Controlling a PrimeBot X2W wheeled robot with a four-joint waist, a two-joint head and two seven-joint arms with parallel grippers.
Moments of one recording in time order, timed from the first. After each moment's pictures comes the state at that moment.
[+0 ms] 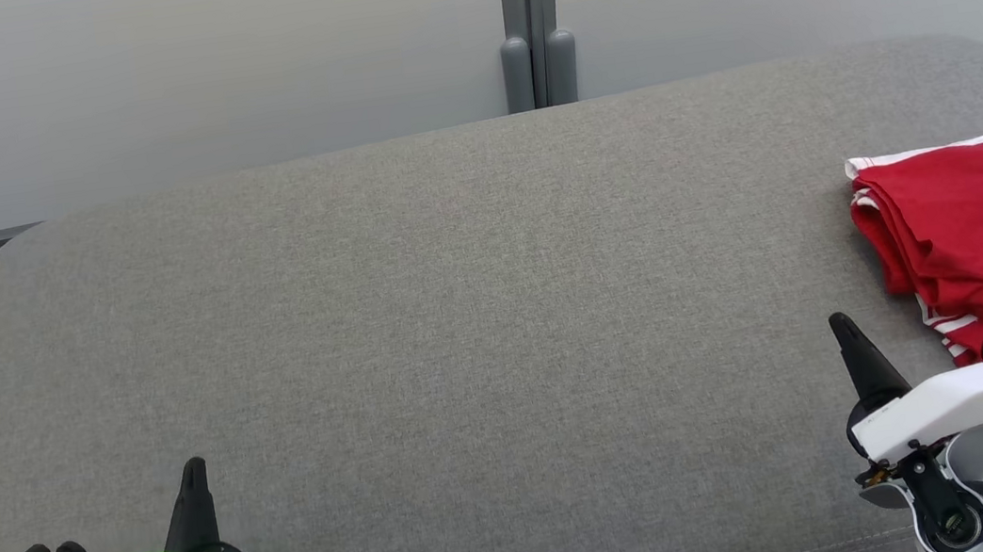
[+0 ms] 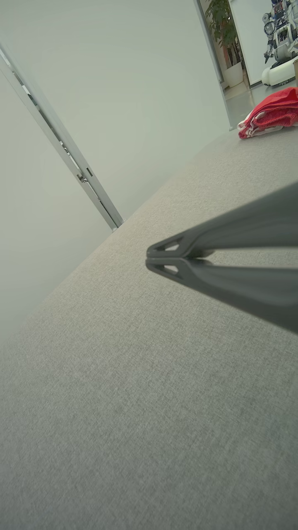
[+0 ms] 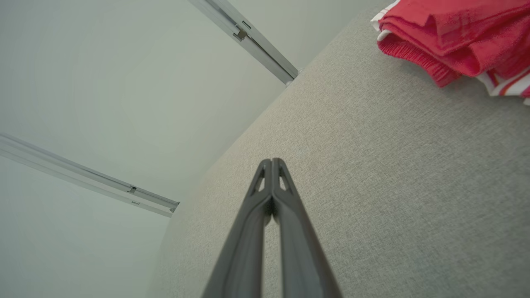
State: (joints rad) left arm -0.04 0.27 -0.23 0.20 -1.18 0.10 -0.11; right arm -0.11 -0.05 -0.04 0.25 0.88 0.13 0.05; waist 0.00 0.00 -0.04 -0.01
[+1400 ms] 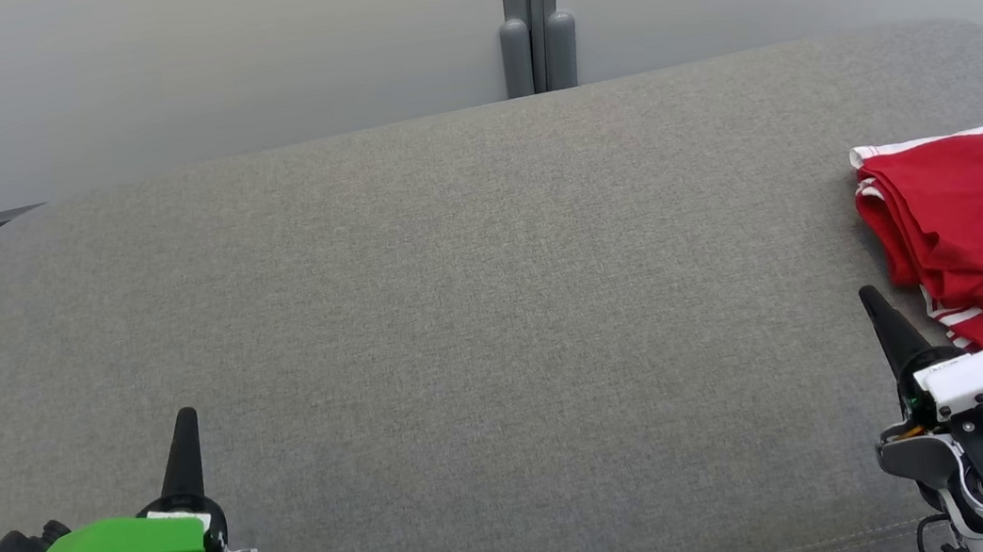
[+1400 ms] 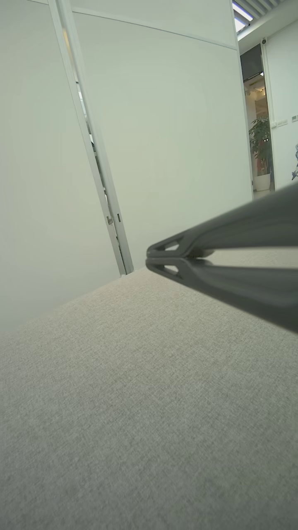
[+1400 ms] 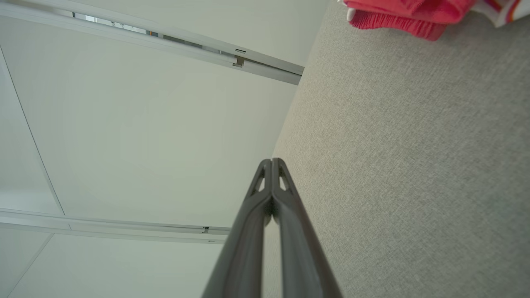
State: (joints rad) left arm -0.14 0.14 -0.07 0.29 -1.44 -0.04 -0.02; right arm -0.17 -0.05 -0.13 0.31 1.29 0.13 0.13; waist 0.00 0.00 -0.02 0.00
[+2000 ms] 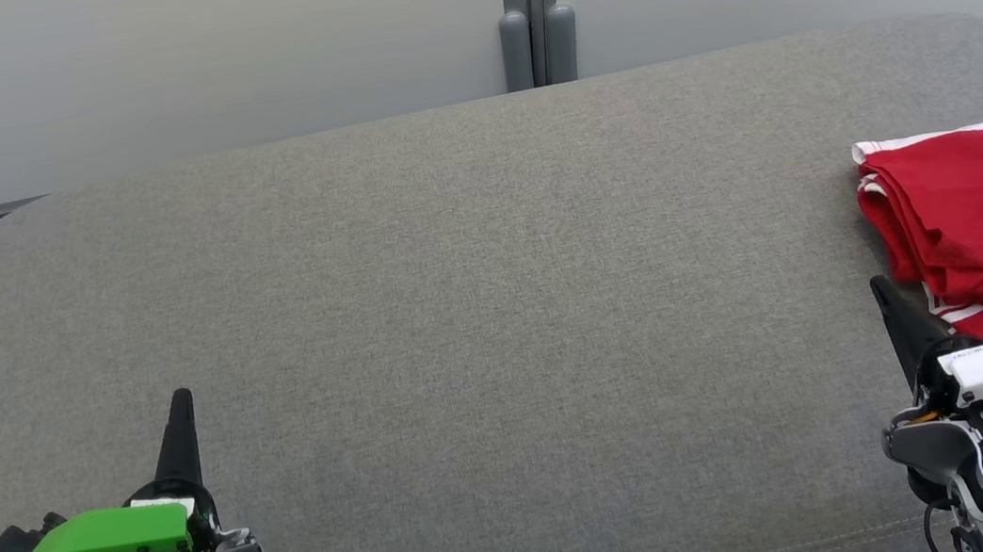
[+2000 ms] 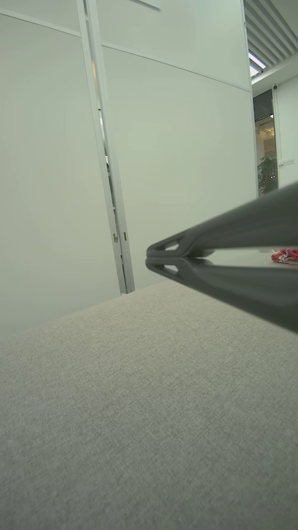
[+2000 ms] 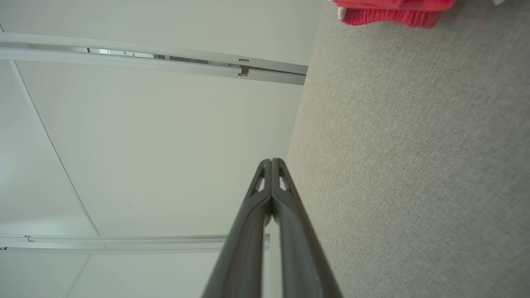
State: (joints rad) left arm -0.17 0.10 -0.01 0.32 -1.52 -0.08 0.02; right arm -0.19 -0.05 -0.17 0.33 1.43 0.13 0.15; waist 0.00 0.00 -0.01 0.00
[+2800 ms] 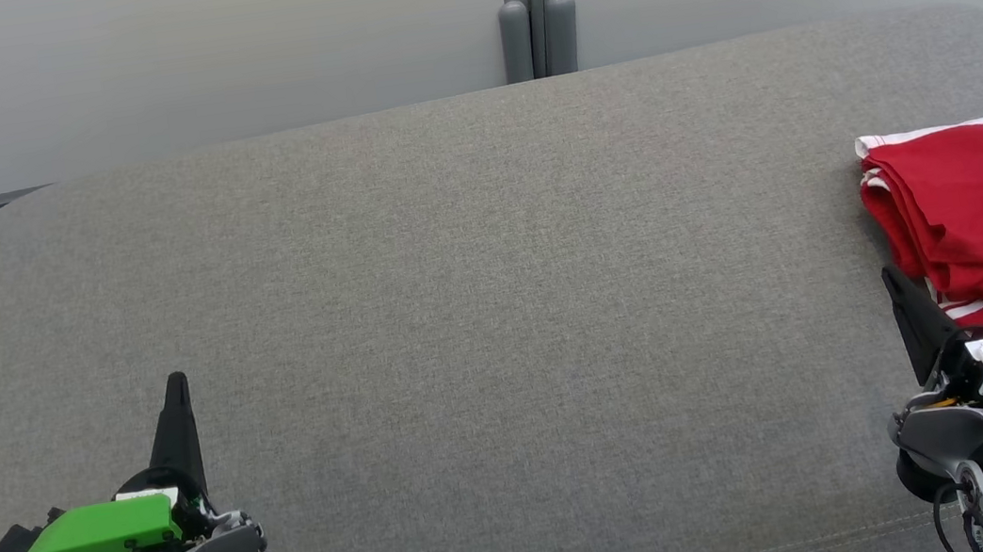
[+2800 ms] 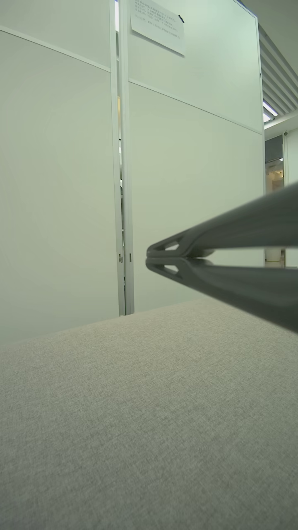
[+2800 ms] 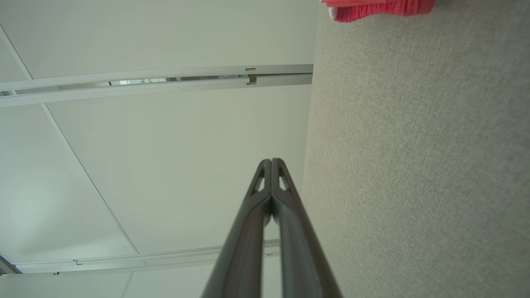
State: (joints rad) left arm -0.21 0.05 0.05 0.35 -1.62 -0.13 0.05; right arm -0.21 -0.05 -0.20 0.35 1.58 0.13 0.18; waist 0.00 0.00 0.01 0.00
